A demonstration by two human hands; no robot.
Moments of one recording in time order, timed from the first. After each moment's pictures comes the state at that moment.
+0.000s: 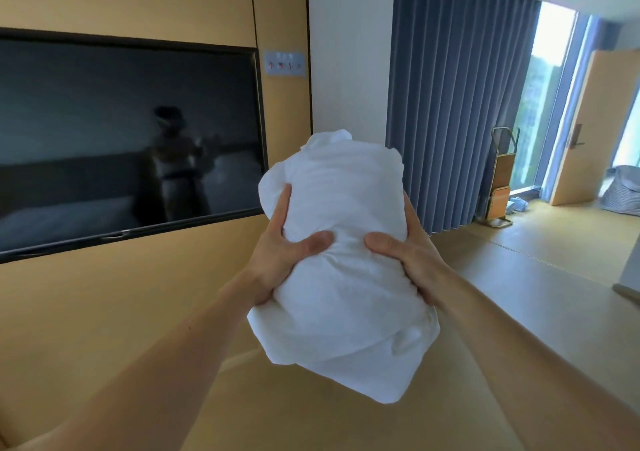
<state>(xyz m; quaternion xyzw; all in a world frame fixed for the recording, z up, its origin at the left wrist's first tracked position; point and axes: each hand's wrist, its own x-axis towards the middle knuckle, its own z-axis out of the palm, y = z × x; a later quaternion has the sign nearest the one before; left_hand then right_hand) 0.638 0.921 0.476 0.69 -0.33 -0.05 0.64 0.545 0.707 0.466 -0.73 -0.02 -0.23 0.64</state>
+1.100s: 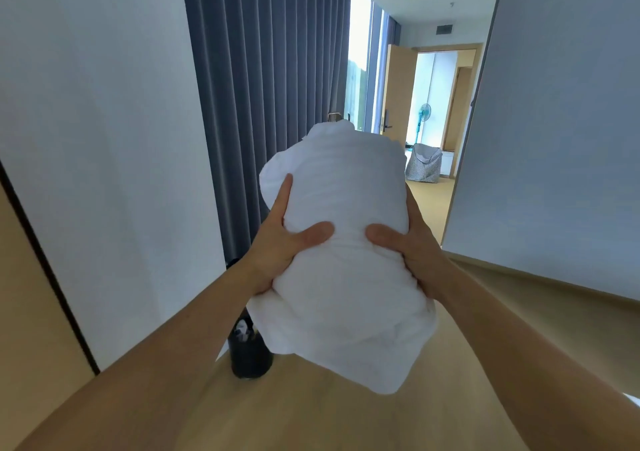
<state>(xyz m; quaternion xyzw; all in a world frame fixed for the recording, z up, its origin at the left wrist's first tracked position) 1.042 0.317 0.454 0.55 -0.49 -0.26 0.62 0.851 0.187 0.447 -0.70 0.17 -0.42 0.55</state>
